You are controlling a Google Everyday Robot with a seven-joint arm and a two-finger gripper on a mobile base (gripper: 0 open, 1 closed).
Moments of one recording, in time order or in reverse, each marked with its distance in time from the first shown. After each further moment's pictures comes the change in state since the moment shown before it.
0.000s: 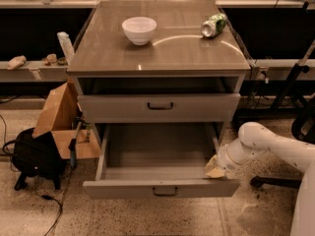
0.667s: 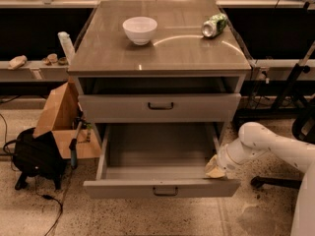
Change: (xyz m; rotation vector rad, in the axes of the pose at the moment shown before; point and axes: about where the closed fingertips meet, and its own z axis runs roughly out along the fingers) arm 0.000 0.000 0.000 0.000 0.000 0.000
